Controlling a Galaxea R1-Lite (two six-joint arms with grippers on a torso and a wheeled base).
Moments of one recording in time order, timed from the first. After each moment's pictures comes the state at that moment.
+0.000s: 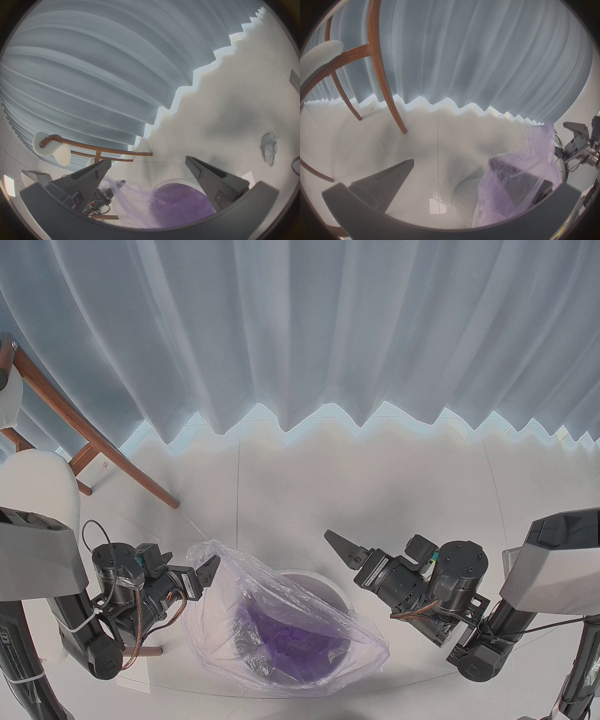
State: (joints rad) left arm -0.33 2.06 -0.28 -1.55 0.10 -0.21; right arm 0.73 2.15 -0.55 -1.55 -0.10 0.80
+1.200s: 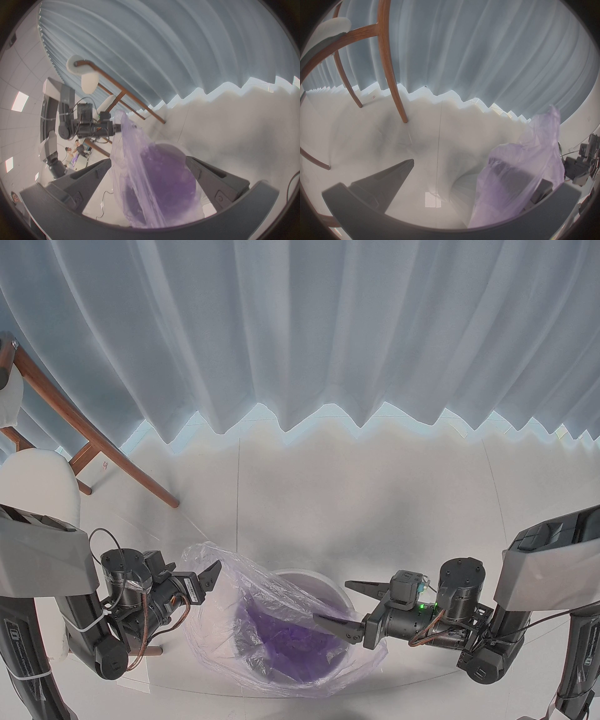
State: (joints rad) left arm -0.32 2.13 -0.29 -1.55 0.09 -0.29; right arm 0.64 2.22 -0.44 -1.55 0.38 0.18
